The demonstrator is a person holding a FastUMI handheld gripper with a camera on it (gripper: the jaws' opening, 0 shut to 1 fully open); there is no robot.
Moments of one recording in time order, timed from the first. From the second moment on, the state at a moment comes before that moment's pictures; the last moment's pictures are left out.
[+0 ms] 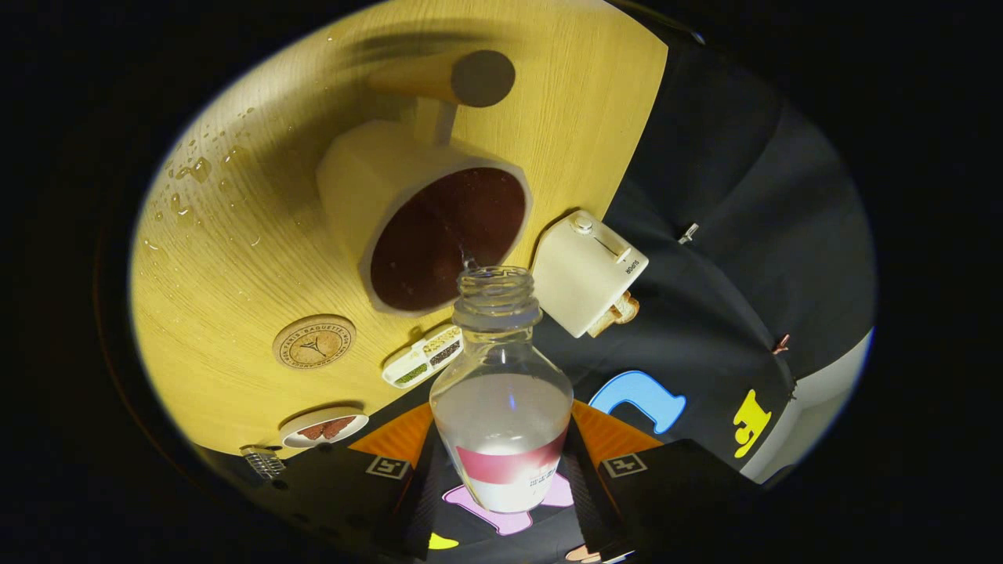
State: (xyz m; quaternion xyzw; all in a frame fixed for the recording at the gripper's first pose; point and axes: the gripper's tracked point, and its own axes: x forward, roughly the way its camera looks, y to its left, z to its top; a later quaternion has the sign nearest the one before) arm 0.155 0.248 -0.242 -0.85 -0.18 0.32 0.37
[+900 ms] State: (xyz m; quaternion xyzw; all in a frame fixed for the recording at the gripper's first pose) arm 0.153 0.241 -0.239 -0.86 -0.14 0.30 0.38
